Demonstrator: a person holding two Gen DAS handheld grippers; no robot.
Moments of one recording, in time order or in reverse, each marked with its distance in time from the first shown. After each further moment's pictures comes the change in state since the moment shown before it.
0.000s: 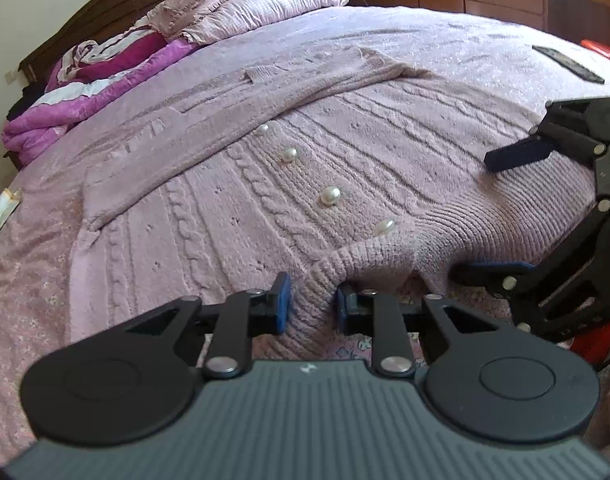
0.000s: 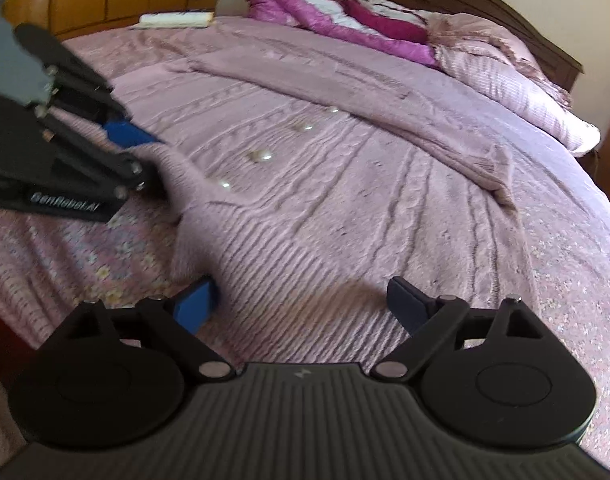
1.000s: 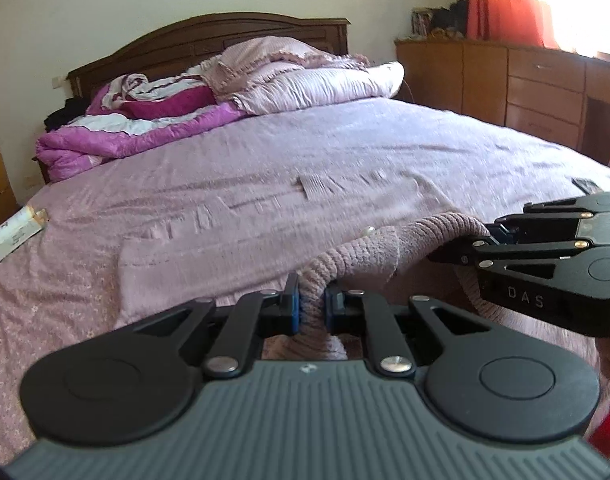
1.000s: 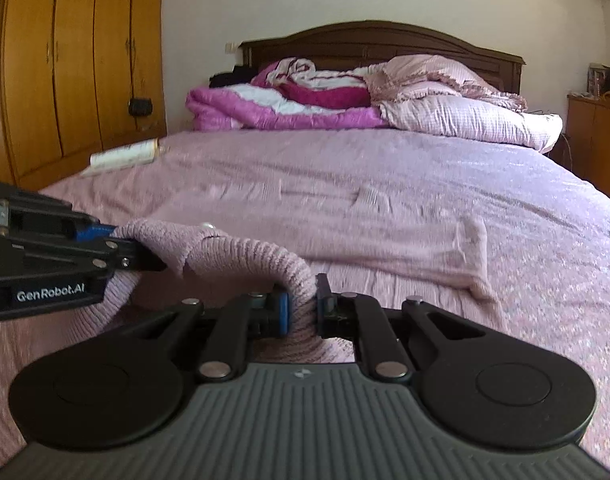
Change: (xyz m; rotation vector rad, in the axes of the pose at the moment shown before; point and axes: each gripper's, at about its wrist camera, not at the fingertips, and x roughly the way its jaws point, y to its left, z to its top) left arm -0.016 0.048 0.068 -0.183 -0.238 0.055; right arm -0.001 -0.047 0.080 0.290 -0.266 -0.020
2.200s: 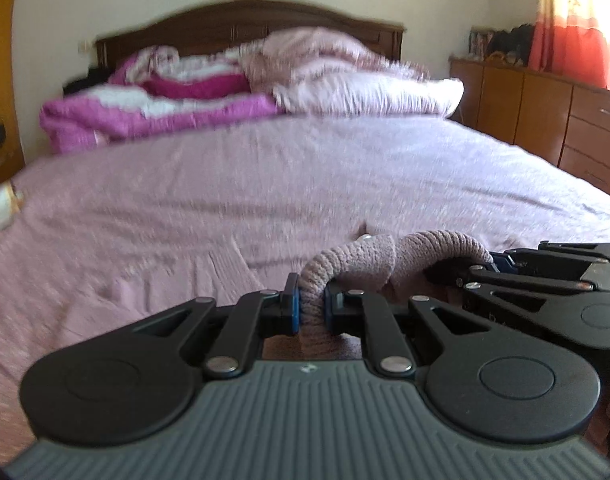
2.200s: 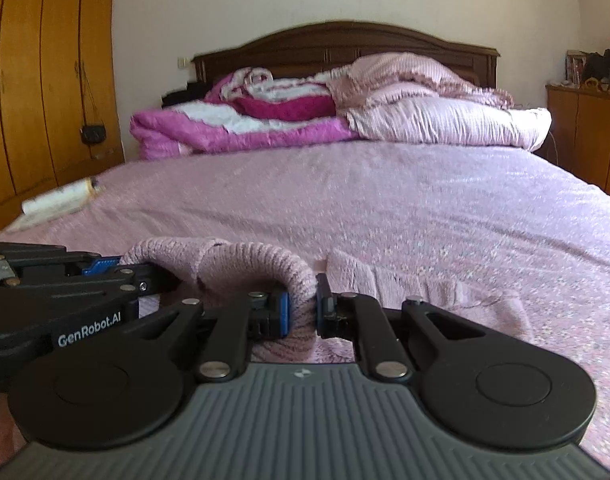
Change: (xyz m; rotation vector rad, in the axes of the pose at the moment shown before) left arm 0.191 0.060 0.057 -0.160 0.020 0.050; right arm 0.206 -0.042 0.082 0.078 -0.009 -0.095
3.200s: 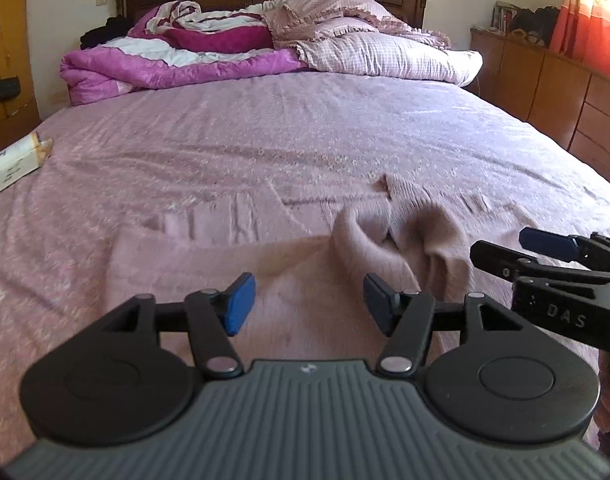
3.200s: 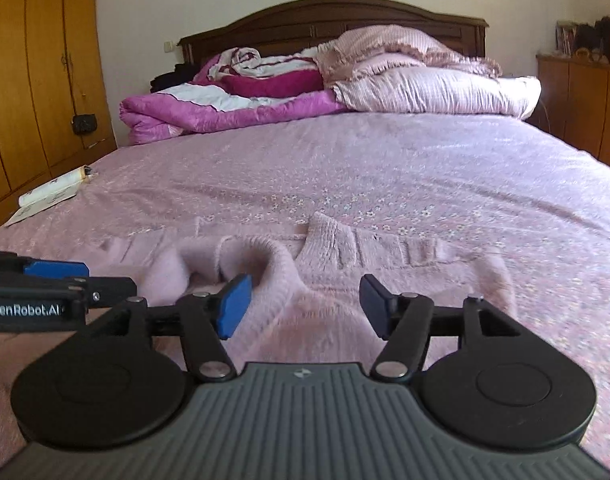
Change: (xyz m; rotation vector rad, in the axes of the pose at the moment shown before) left arm -0.059 0.021 -0.010 -0.055 0.132 0.034; right arm -0.023 -0.016 -0.020 0.046 0.052 -0.006
